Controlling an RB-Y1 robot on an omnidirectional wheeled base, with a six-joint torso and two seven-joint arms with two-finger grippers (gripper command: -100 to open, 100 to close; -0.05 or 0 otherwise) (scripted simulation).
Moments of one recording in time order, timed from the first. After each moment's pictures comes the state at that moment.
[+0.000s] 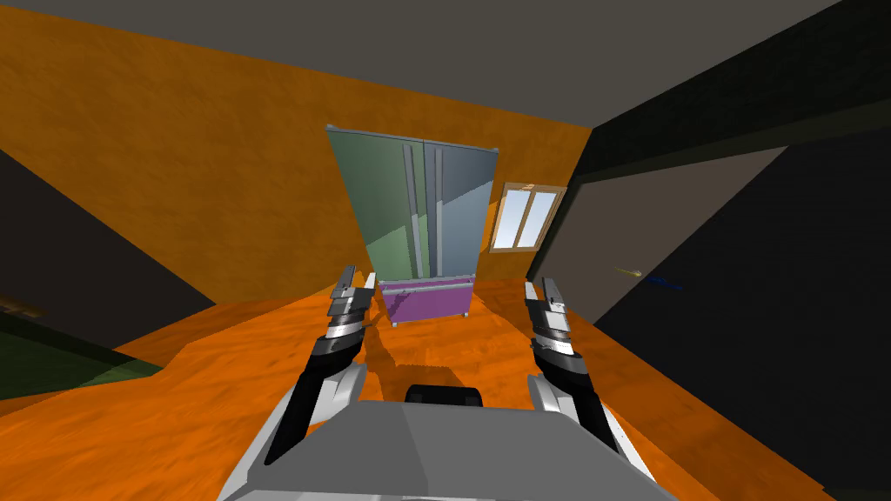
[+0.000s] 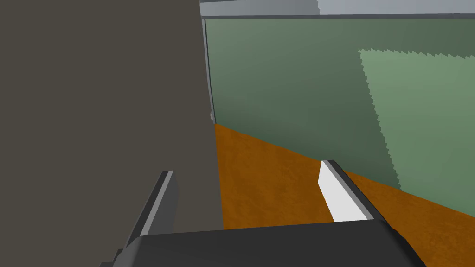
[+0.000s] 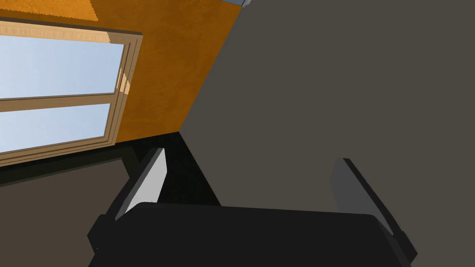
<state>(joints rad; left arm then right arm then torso) 0.54 -0.01 0.05 -2.31 -0.03 -0.49 0.14 0.54 0.02 -0.05 -2.23 0.08 -0.61 0.07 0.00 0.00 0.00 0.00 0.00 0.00</state>
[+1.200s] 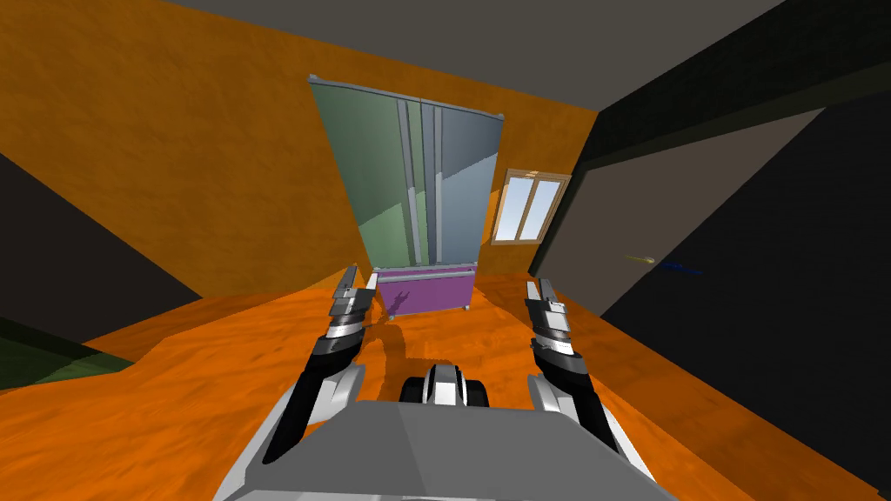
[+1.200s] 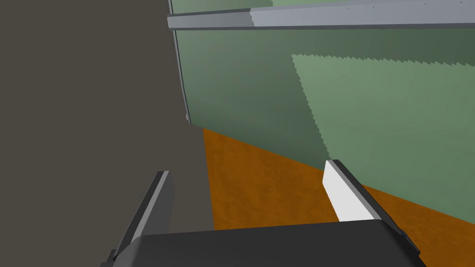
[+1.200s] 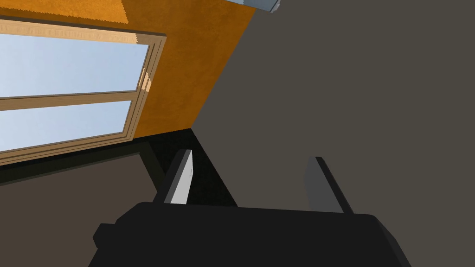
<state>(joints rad) 0.54 0.03 0.05 -2.30 -0.03 -0.50 0.14 0.54 0.02 -0.05 -2.23 0.08 -0.61 0.07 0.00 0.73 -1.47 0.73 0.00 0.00</state>
